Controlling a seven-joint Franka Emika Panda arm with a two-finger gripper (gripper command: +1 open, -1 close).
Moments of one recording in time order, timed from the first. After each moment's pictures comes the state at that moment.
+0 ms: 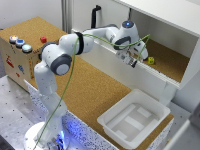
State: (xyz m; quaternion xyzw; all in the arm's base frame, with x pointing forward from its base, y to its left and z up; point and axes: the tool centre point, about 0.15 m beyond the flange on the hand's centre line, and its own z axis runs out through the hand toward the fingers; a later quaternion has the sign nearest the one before) arm 0.632 -0.209 0.473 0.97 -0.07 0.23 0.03
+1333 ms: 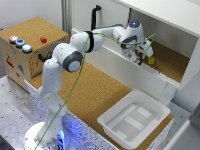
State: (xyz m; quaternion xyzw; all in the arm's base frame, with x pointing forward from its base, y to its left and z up) arm 0.672 -0.204 0.462 0.97 -0.07 0.24 0.03
